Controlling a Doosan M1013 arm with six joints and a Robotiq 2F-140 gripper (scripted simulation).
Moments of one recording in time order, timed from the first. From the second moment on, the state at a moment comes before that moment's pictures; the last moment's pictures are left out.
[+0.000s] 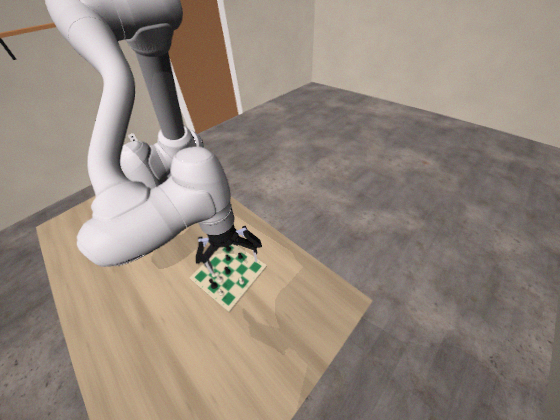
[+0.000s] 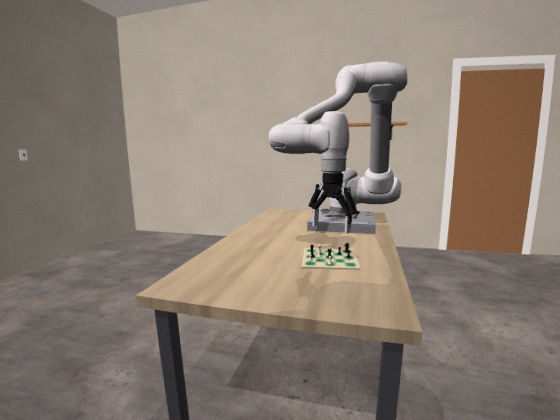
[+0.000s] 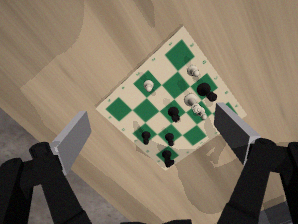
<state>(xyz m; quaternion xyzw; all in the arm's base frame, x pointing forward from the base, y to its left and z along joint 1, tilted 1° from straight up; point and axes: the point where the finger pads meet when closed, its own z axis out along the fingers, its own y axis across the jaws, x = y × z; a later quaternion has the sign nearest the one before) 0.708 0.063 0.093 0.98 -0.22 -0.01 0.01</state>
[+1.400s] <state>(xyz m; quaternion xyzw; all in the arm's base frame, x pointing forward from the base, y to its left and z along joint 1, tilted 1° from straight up) 0.708 0.064 0.070 0.93 0.38 -0.01 0.00</state>
